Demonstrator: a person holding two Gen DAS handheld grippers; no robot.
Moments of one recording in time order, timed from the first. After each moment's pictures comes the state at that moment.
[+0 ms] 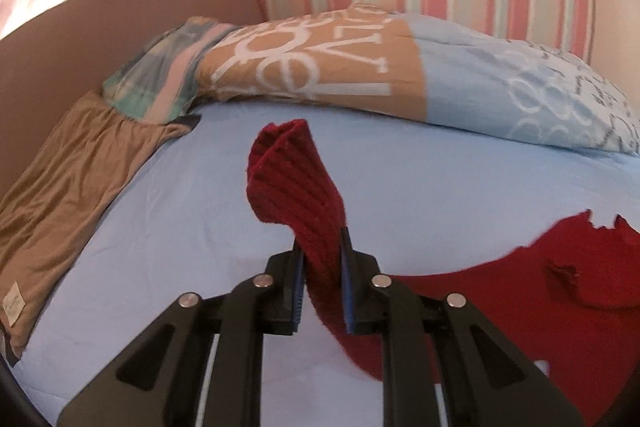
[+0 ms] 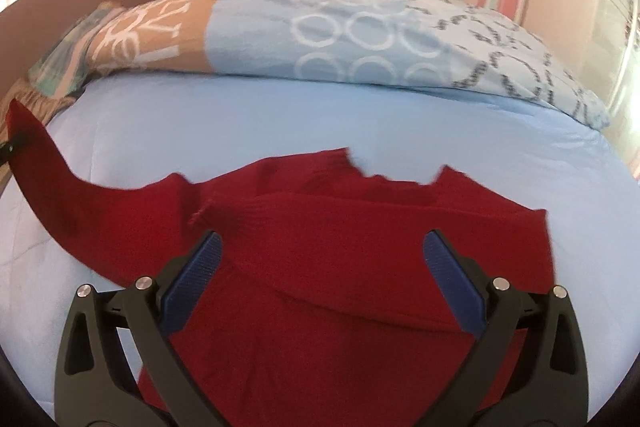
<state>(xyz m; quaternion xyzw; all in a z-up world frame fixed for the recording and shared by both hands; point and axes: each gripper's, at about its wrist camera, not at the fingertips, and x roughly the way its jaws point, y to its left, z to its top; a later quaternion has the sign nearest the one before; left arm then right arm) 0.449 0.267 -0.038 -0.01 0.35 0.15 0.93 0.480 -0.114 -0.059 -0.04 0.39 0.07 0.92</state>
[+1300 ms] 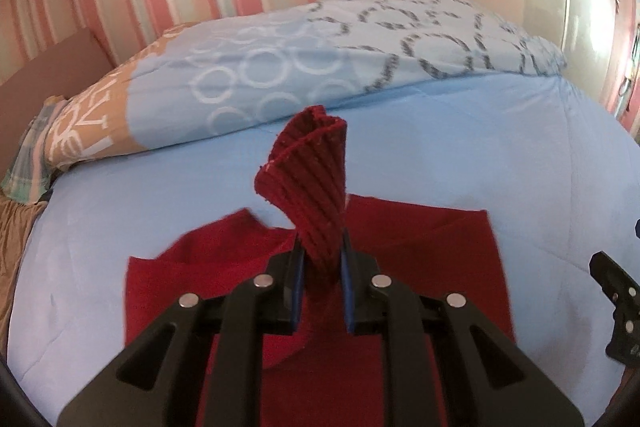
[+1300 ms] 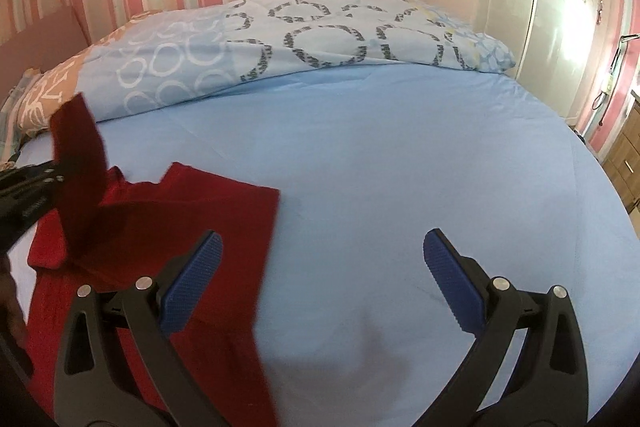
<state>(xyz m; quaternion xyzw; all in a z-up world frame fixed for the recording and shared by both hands) 0.524 -0.205 -0.047 0.08 0.38 -0.01 0.92 0.461 -0.423 -0.058 0.02 0.38 -0.03 0.92</state>
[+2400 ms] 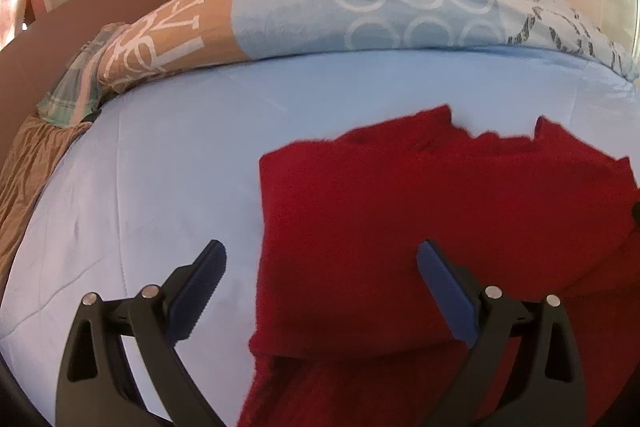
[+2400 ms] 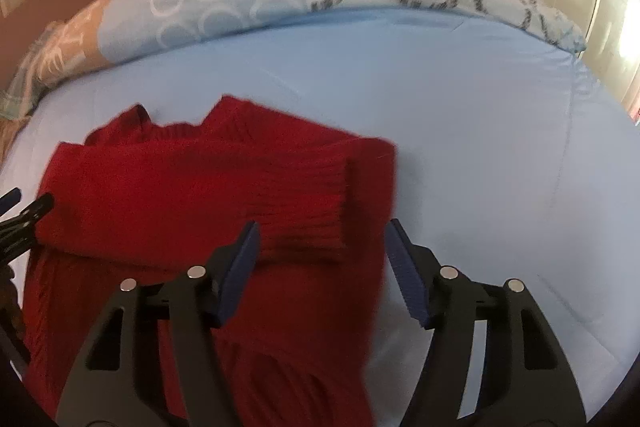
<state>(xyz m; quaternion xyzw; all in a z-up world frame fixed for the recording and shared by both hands) 0.502 -0.026 -0.126 0.04 0.42 0.10 0.90 0.524 -0.327 -0.138 0.00 0.47 0.04 0.88</state>
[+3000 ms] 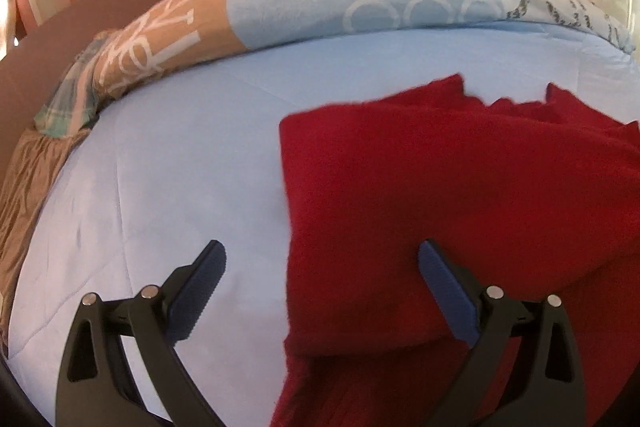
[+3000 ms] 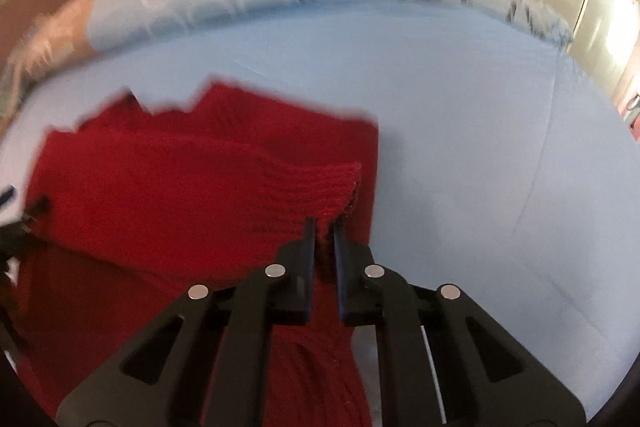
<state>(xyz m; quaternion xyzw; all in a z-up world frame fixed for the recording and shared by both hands) 0.496 -0.007 -0.142 0.07 0.43 0.09 0.89 0.510 -0.329 -0.154 -0.03 0.50 0.00 0.87</state>
